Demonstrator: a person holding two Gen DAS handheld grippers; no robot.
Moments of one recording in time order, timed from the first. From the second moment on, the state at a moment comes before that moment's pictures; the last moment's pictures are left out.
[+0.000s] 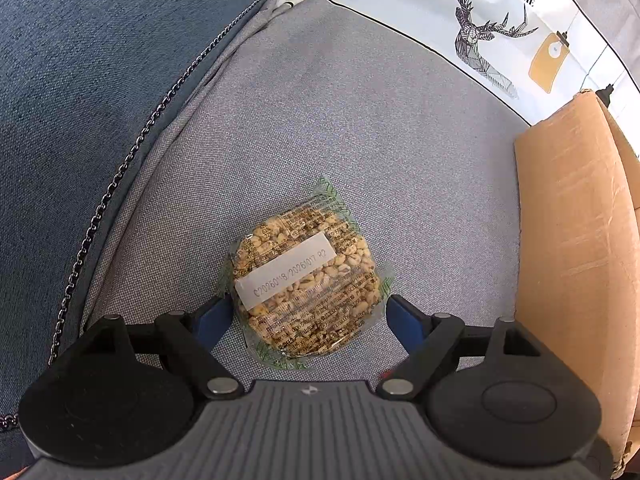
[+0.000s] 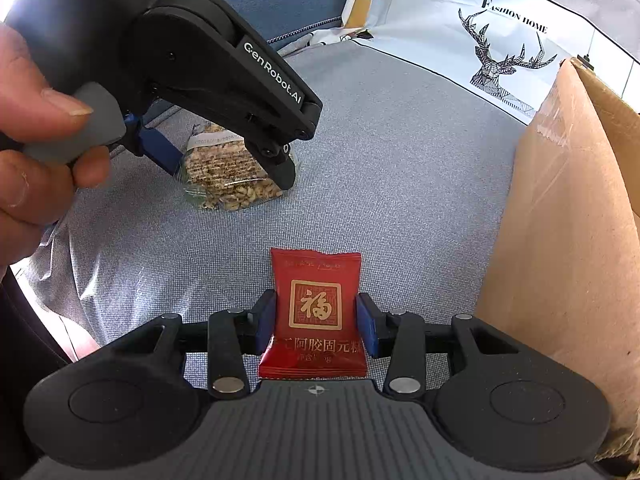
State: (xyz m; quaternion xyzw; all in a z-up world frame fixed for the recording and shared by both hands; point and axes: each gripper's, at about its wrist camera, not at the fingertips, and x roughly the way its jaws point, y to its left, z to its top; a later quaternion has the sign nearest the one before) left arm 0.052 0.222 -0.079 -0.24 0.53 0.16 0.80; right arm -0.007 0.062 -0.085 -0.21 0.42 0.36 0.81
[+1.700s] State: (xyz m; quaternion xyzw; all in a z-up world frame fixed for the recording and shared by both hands) left arm 0.117 0.218 -0.074 -0.24 0.45 0.16 0.85; right arm 0.033 -0.094 0.040 -0.07 0.23 0.30 0.92
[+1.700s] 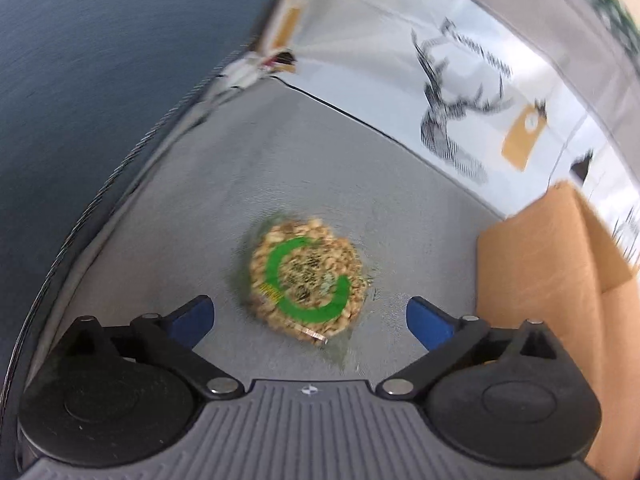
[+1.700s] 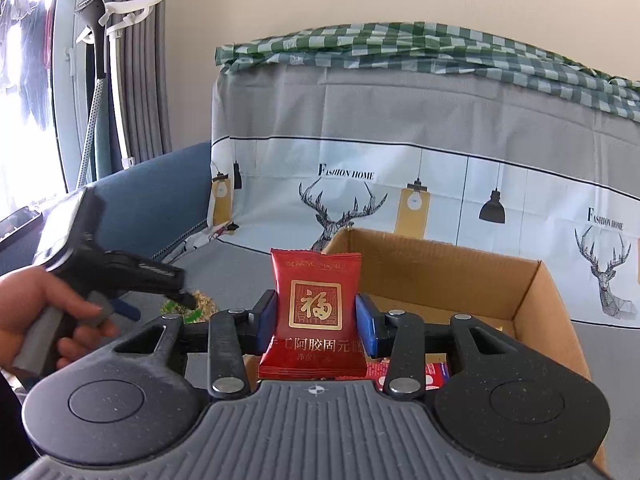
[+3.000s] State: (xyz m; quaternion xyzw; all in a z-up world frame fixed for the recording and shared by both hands) left arm 0.080 0.107 0.025 -0.21 0.29 0.09 0.93; right arm 0.038 -0.109 0.030 -0.10 0.22 0.23 0.94
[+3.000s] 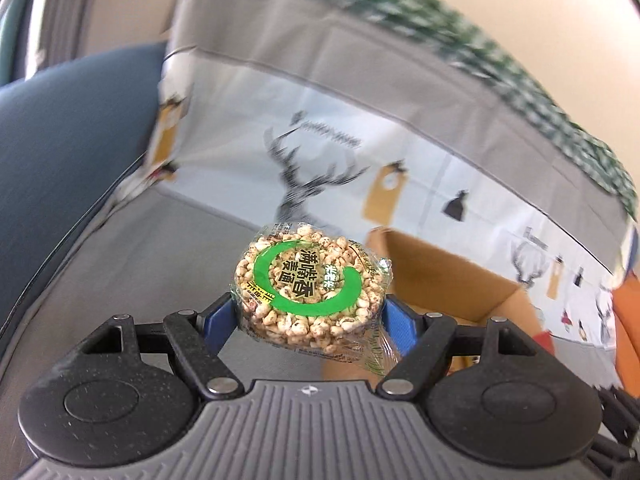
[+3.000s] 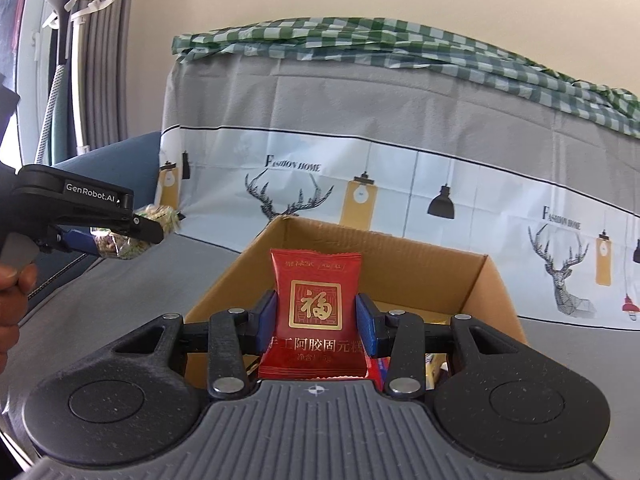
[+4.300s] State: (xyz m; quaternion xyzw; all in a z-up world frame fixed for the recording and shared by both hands) left arm 0.117 0.012 0.025 -0.18 0.24 -0.07 0.95; right arm 0.076 -0.163 0.032 -0.03 0.21 0.06 0.98
